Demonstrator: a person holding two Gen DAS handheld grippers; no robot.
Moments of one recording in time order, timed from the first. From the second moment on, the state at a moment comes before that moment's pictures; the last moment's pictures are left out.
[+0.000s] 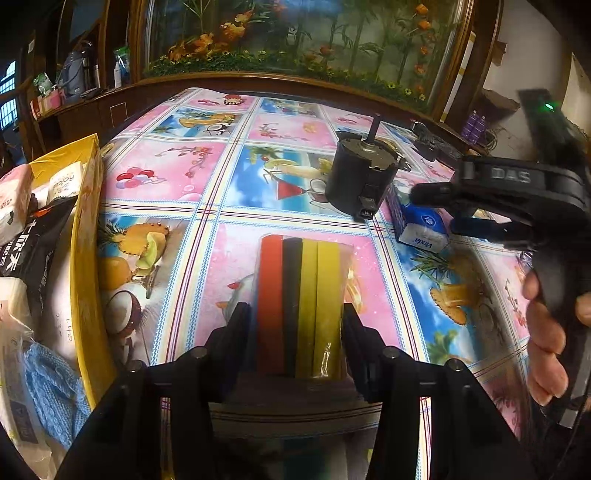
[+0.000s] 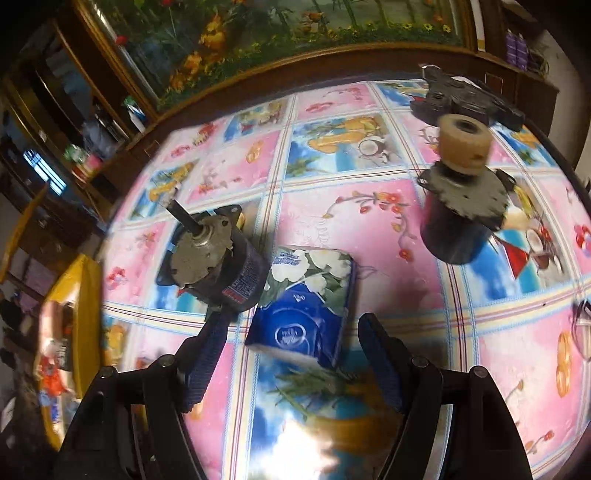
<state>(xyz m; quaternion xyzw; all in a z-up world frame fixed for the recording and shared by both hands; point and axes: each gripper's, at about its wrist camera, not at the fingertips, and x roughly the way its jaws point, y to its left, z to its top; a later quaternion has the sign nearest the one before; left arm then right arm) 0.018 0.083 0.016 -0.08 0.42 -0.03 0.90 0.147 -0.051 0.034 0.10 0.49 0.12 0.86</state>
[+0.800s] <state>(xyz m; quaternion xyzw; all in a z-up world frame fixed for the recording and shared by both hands) 0.013 0.077 0.022 -0.08 0.40 -0.04 0.91 0.075 -0.067 0.025 0.09 0.45 0.16 0.87</state>
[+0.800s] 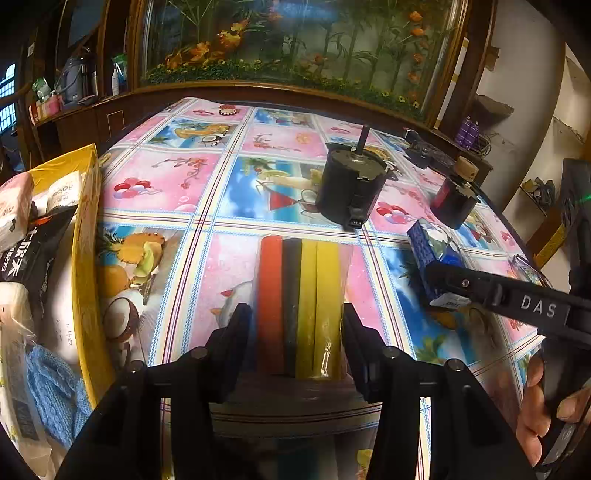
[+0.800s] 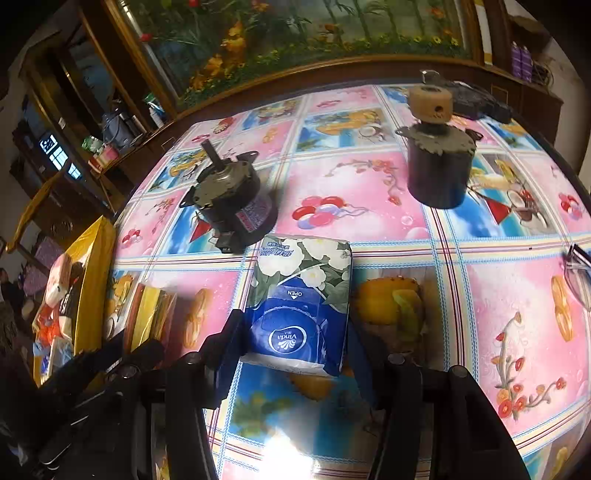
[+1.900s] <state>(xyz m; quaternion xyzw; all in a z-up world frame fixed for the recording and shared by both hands) -0.057 0.111 0.074 -0.10 0.34 -0.01 0.93 0.044 -0.042 0.051 0.07 0.39 0.24 0.89</state>
